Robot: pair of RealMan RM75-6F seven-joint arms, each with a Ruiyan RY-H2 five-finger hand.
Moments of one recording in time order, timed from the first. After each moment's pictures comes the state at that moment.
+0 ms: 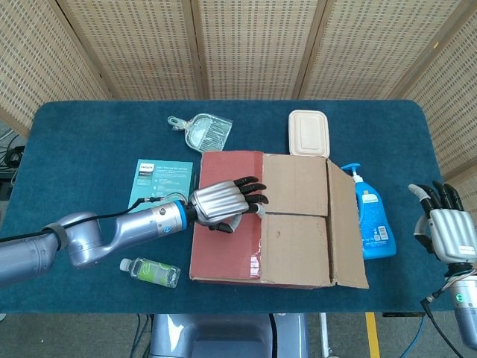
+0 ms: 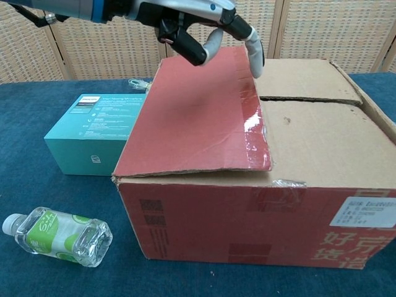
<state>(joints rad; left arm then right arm) -1.26 -1.17 -0.18 -1.61 1.68 0.55 -0.39 0.26 -0.99 0.14 -1.70 -1.30 1.34 -0.04</state>
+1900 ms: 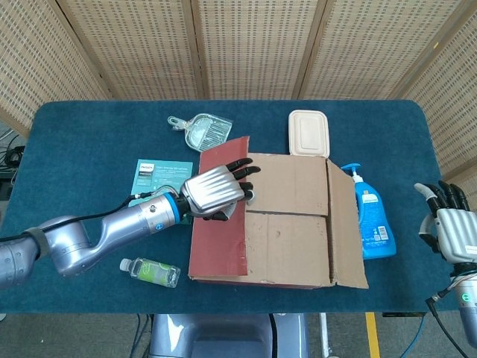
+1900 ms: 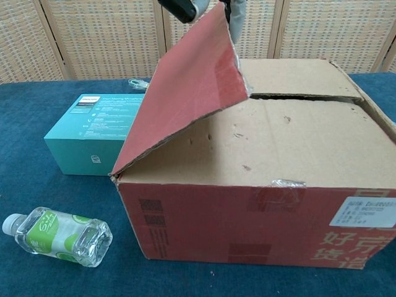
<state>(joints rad) -1.25 -1.00 -0.22 -1.76 1.43 0.56 -0.07 0.24 -0.99 0.16 -1.68 -1.31 1.32 0.02</state>
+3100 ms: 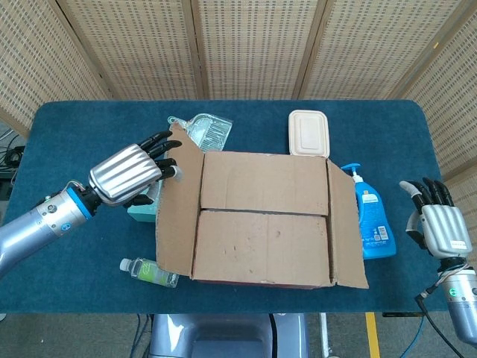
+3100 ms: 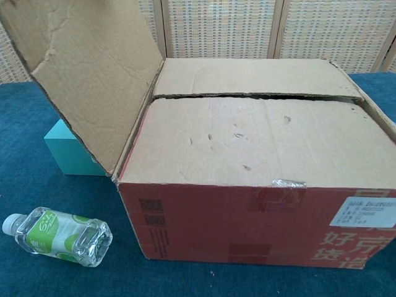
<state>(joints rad) -0.99 -0.64 -0.15 -1.86 1.64 0.79 -0.26 0.27 -1.00 0.18 -1.72 -1.30 1.28 -0.04</state>
